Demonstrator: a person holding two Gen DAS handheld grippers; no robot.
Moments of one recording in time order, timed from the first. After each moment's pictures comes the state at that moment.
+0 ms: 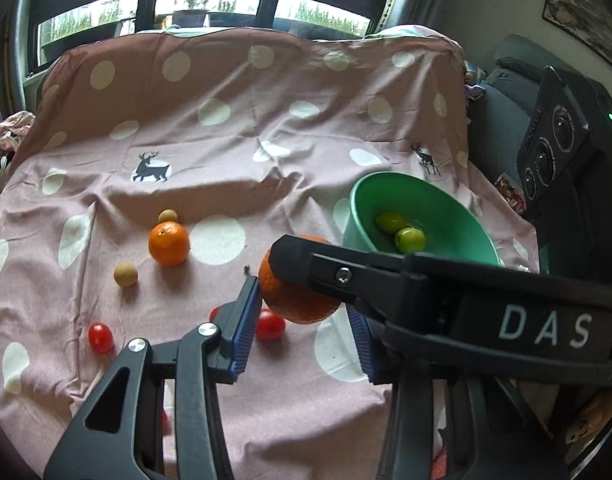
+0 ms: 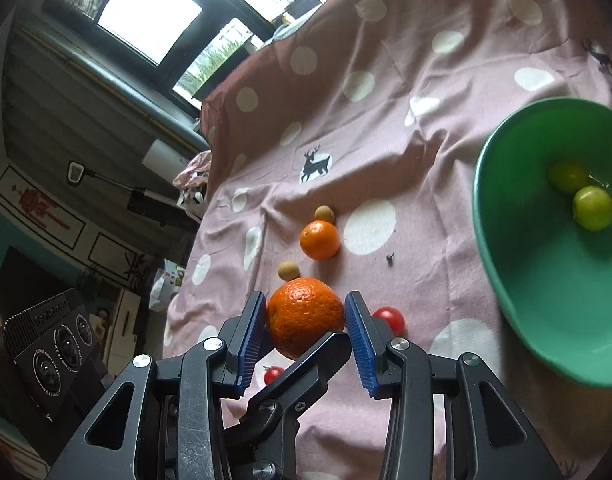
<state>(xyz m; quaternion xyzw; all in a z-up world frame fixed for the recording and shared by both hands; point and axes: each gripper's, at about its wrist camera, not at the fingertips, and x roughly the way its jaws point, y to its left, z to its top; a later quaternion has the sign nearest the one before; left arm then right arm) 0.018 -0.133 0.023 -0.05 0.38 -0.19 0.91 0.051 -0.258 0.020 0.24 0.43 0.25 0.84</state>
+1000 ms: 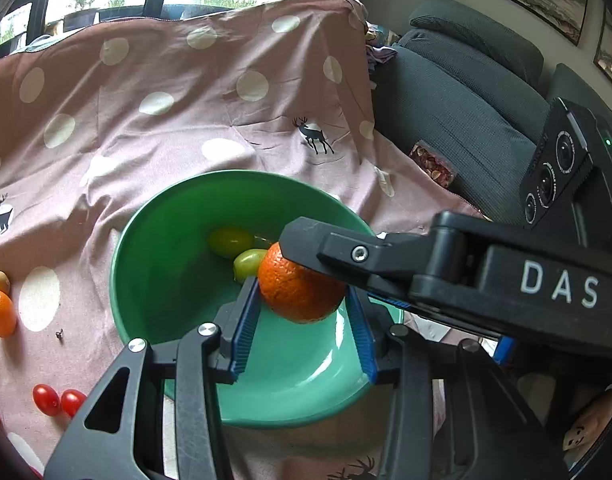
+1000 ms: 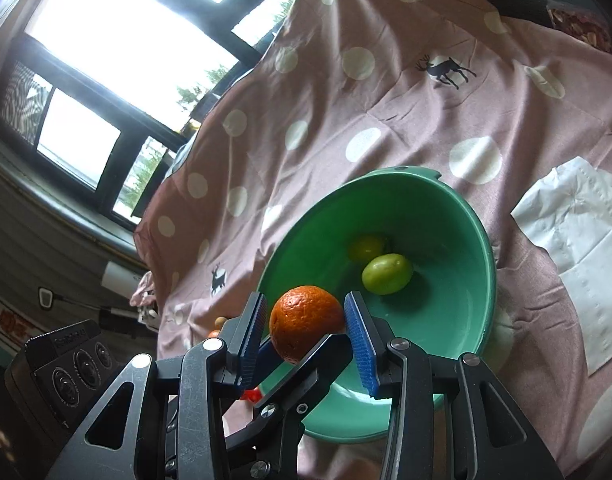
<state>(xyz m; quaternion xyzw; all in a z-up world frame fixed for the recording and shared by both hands) 0.060 -0.277 0.008 -0.04 0.39 -0.34 0.85 0.043 -0.408 0.010 0.35 0.38 0.08 0.86</state>
